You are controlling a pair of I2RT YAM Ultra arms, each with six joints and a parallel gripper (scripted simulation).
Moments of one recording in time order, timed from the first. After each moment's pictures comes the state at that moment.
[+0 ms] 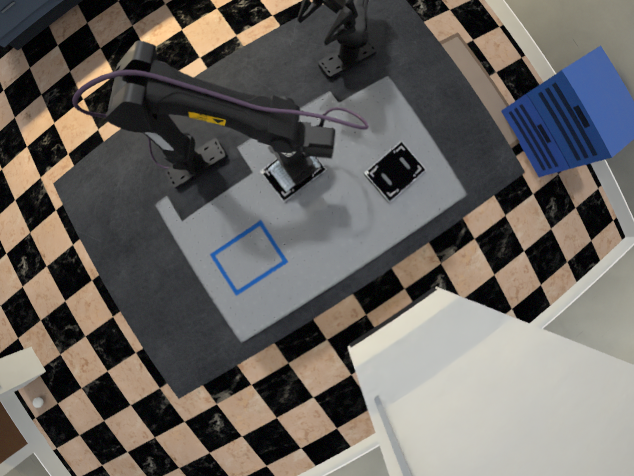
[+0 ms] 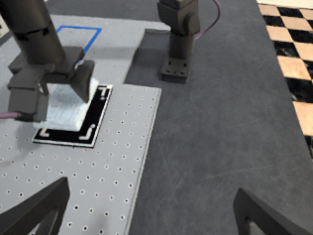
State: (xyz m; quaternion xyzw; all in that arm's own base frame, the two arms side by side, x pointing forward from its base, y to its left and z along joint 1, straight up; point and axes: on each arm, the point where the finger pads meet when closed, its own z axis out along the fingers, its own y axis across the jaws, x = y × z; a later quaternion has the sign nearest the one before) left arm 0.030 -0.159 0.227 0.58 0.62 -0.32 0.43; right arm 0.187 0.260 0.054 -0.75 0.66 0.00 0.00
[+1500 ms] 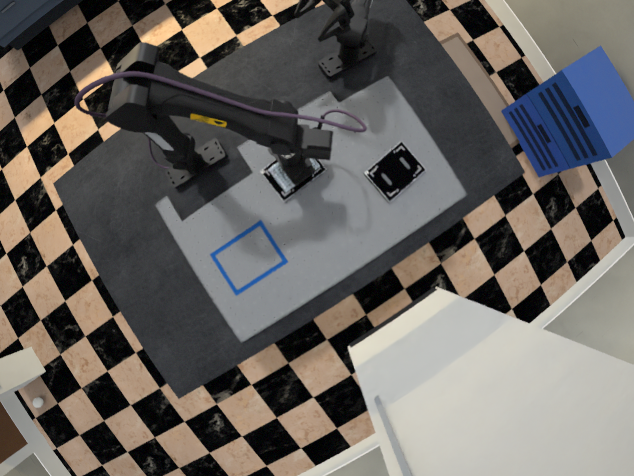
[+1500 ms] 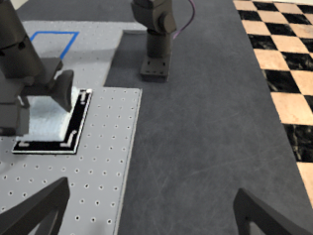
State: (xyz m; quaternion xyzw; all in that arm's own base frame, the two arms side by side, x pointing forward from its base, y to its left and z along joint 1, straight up) left arm 0.014 -0.161 0.227 0.60 0.59 -0.34 0.41; right arm 0.186 0.258 0.042 -0.75 0.66 0.00 0.01
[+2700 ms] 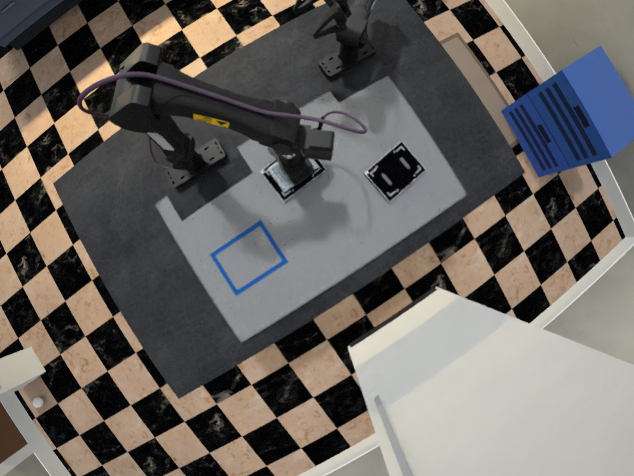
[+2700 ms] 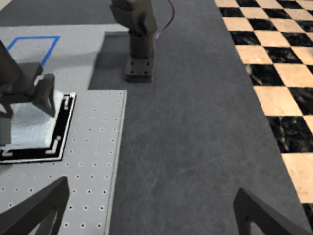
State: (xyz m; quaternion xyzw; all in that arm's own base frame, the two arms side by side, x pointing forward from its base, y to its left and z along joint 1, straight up) left arm 0.002 -0.162 0.227 0.63 0.57 -0.36 0.40; right arm 0.184 0.256 0.042 -0.75 0.66 0.00 -0.01
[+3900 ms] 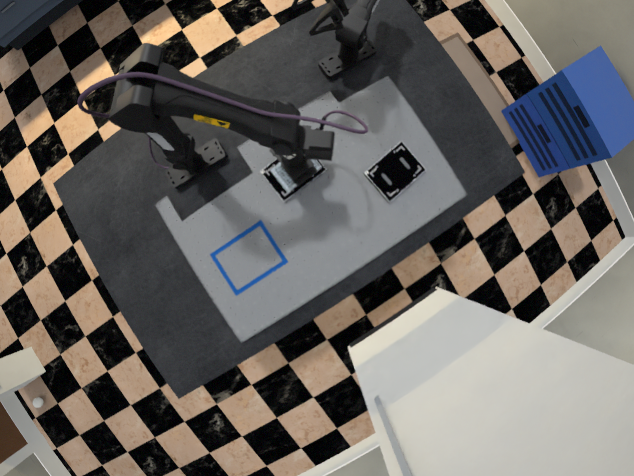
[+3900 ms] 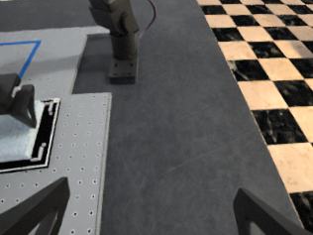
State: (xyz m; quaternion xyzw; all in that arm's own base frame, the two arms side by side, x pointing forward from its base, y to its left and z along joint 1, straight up) left arm -0.010 -0.161 0.227 0.65 0.54 -0.37 0.38; right arm 0.188 0.262 0.038 -0.75 0.66 0.00 0.01
